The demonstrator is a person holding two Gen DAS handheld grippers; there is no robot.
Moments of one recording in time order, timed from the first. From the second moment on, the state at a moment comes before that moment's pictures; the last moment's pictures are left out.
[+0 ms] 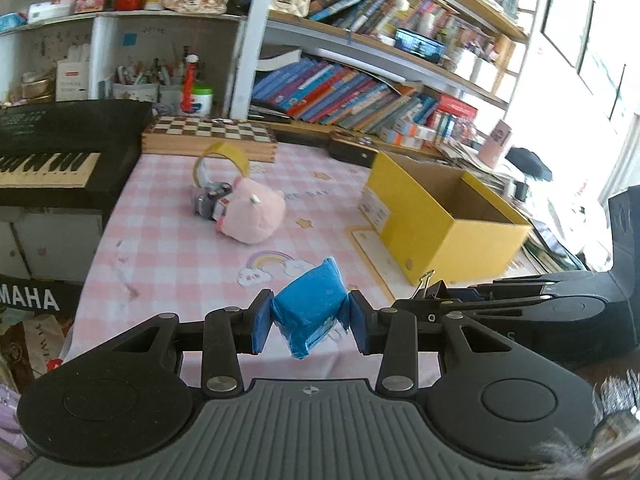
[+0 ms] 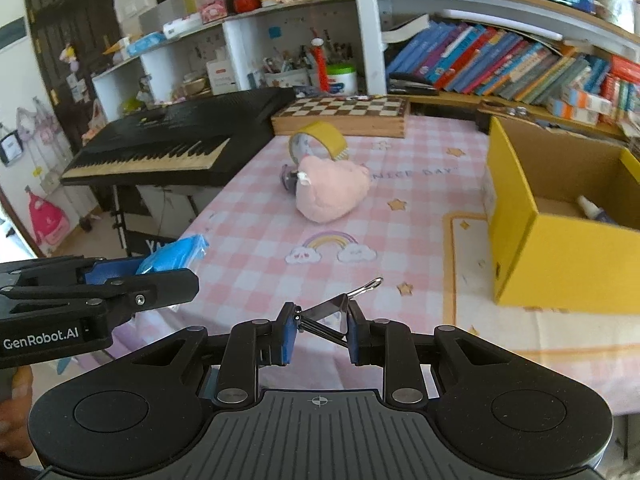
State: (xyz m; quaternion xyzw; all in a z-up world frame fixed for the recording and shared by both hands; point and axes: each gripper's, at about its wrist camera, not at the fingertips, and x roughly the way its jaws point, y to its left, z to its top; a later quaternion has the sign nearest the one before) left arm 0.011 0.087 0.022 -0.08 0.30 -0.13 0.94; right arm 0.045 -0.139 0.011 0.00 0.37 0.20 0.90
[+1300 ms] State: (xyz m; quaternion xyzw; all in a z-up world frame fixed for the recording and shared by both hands) left arm -0.003 -0.007 0.018 -0.01 0.30 -0.33 0.90; right arm -0.043 -0.226 0.007 0.07 0.38 0.02 0.92
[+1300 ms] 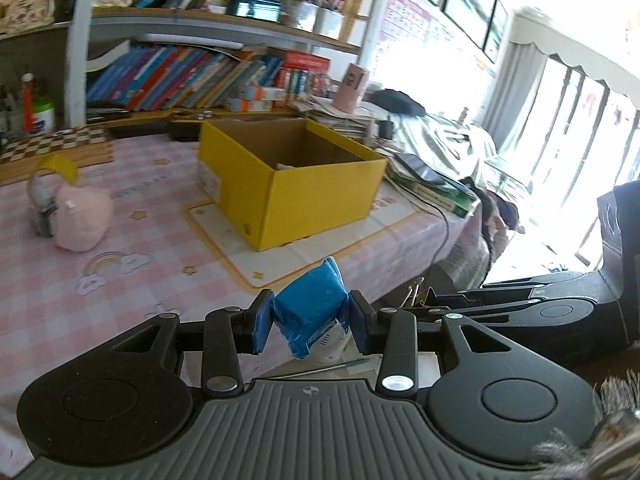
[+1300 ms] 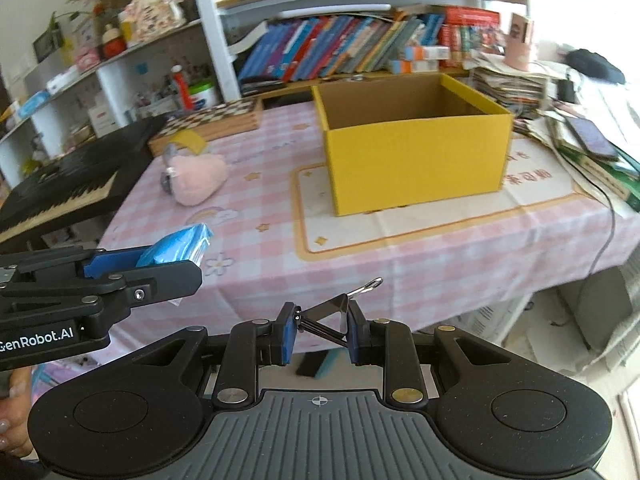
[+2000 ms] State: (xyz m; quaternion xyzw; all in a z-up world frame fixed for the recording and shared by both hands) left arm 0.033 -0.061 0.016 0.00 0.31 -0.34 0.89; right arm -0.010 -0.277 0.005 0.09 0.38 0.00 0.92
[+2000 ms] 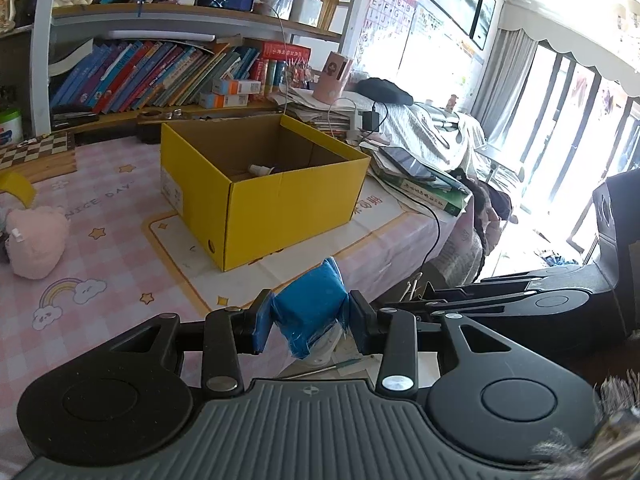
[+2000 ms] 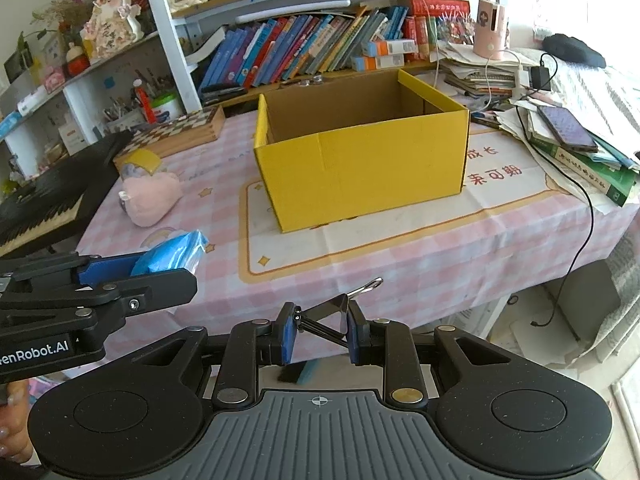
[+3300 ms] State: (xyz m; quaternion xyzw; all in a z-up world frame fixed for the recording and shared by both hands) left arm 0.135 -0.175 0.051 -0.01 0.25 -0.27 0.93; right arm 0.125 -0.391 0.041 0.05 0.32 0.09 0.94
